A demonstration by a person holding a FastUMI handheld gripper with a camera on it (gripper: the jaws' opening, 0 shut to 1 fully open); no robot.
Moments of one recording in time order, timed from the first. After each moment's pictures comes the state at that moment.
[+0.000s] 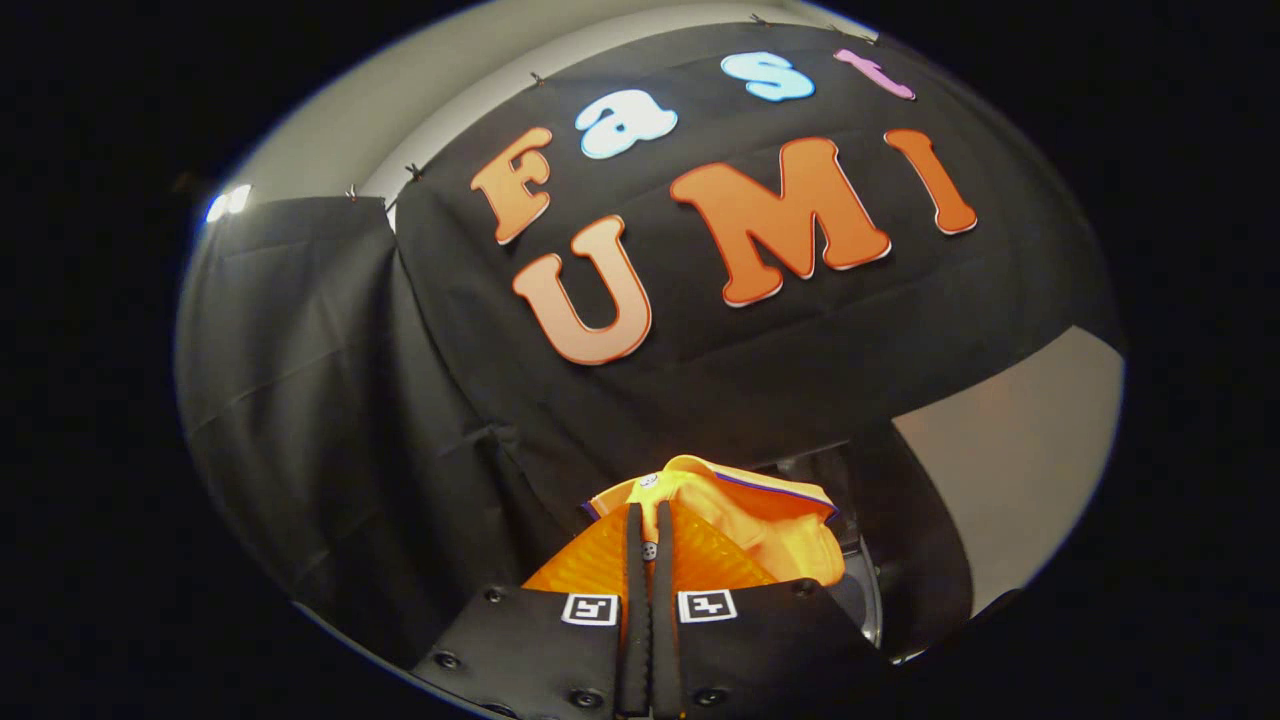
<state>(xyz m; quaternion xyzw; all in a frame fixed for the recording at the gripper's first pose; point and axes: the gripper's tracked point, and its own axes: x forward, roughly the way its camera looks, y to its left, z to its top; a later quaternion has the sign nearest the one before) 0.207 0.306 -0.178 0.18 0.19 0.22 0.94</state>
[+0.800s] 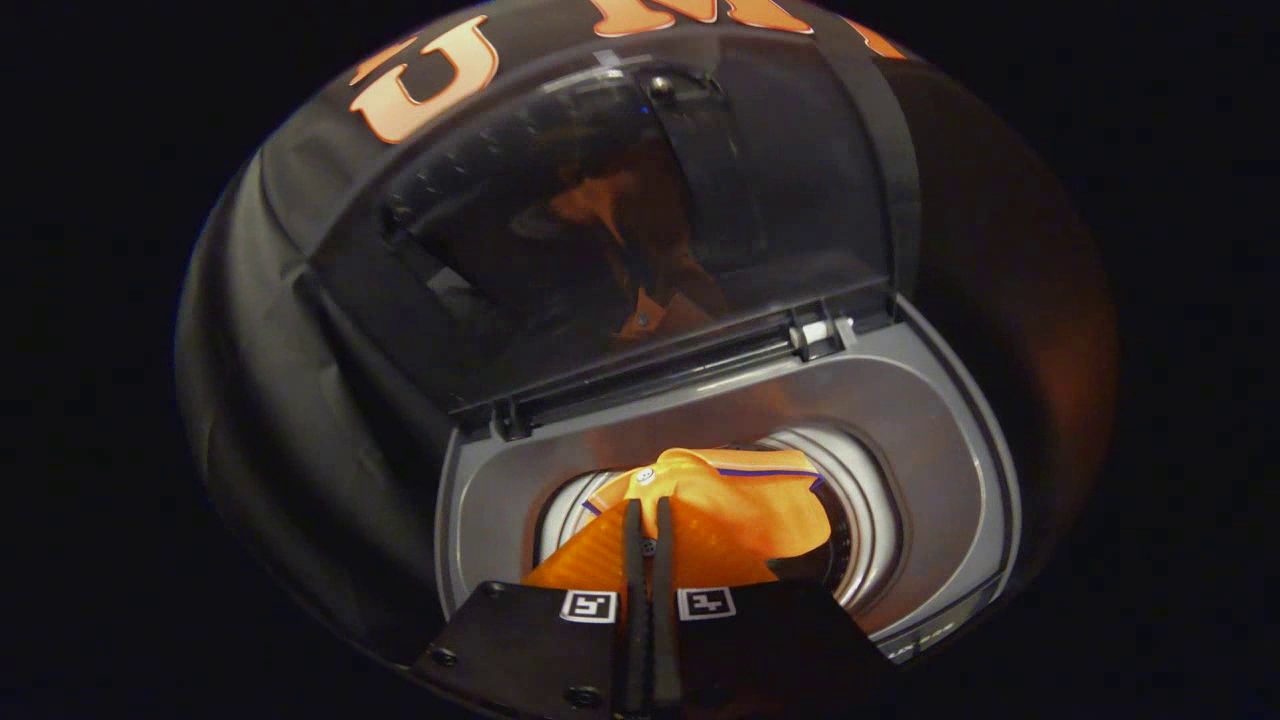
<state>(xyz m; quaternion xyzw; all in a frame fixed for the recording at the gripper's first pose) 0.277 0.368 -0.500 0.15 0.46 0.11 0.87</state>
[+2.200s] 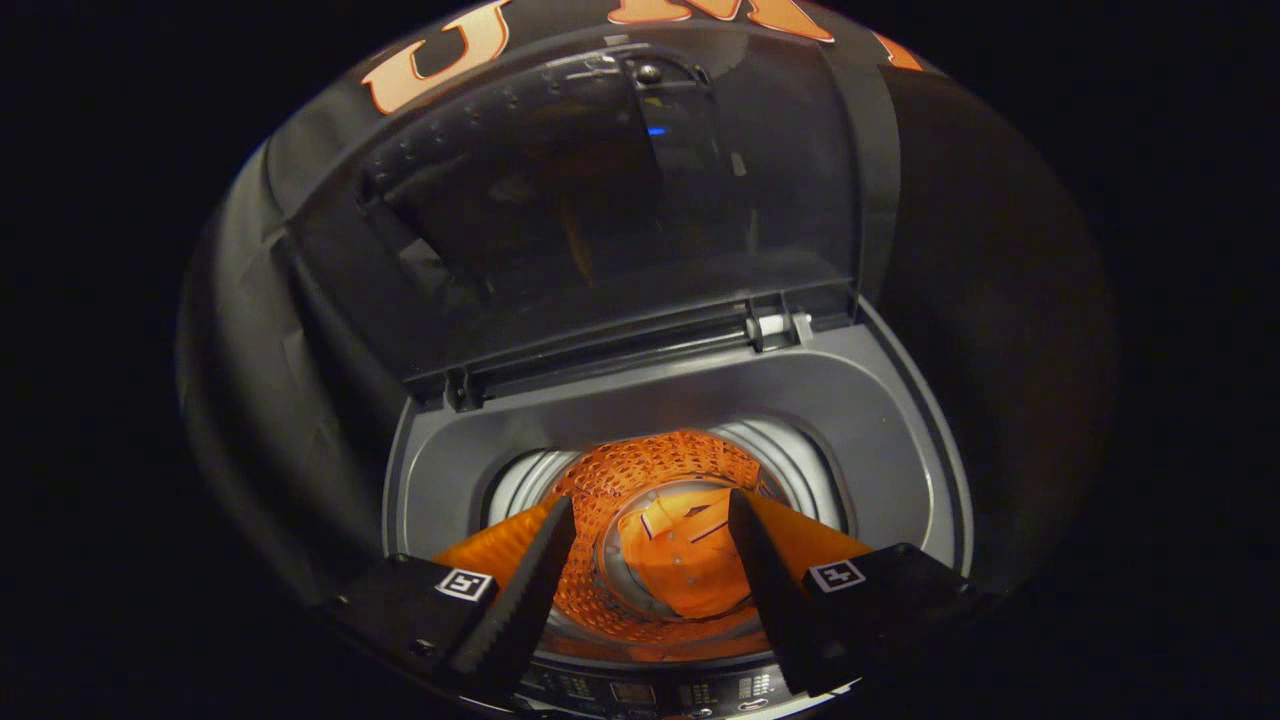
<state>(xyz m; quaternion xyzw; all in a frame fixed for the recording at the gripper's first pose) 0.274 0.332 -0.483 0.09 0.44 0.09 0.89</state>
